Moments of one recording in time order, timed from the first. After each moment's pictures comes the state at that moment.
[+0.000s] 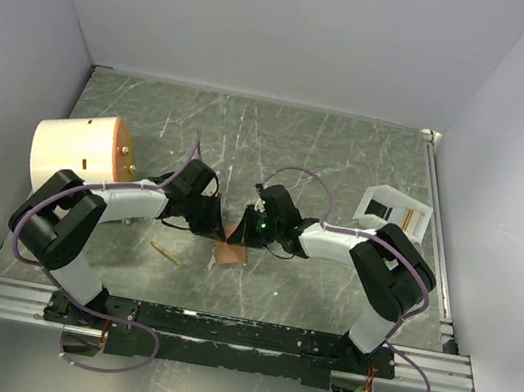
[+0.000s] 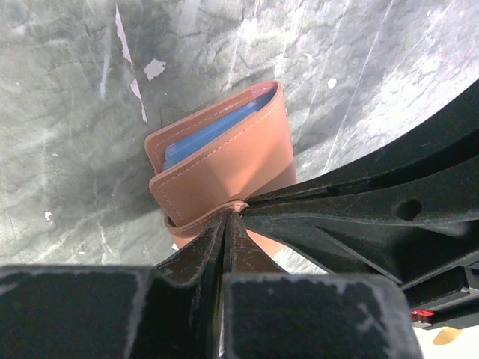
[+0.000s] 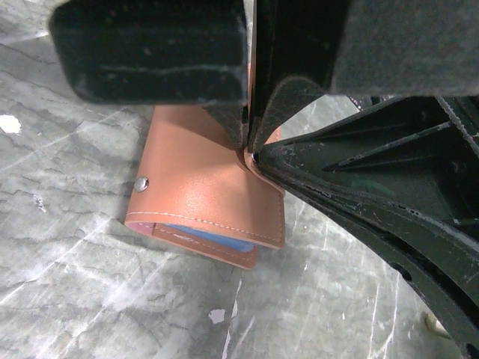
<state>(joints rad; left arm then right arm) -0.60 1.61 0.78 -0.16 0.34 -0.70 0.77 1.73 0.80 0.14 -0.32 0.75</state>
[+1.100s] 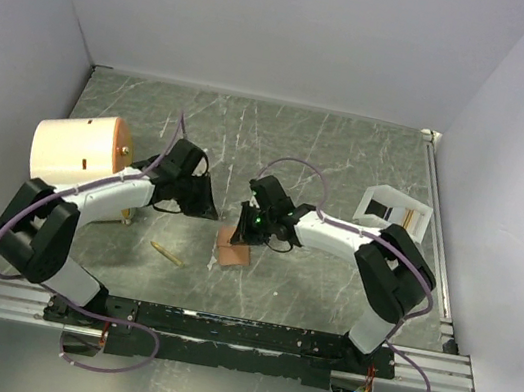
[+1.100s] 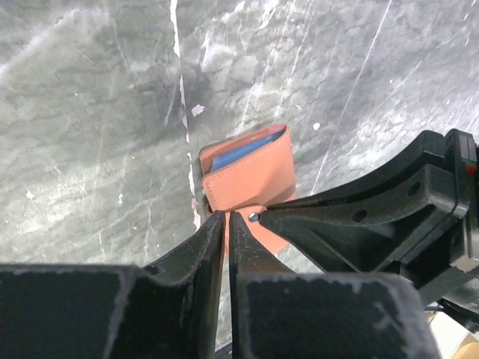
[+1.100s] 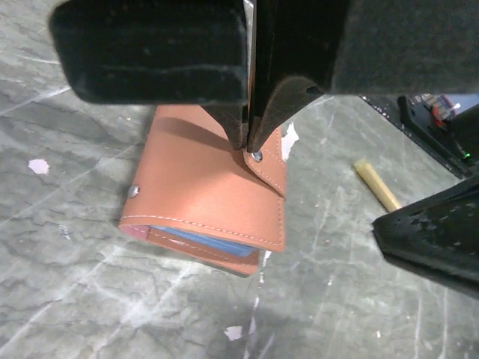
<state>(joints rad) -0.53 1.50 0.89 -0.35 0.26 -0.67 0.80 1.72 0.95 -0.17 -0.23 0.67</state>
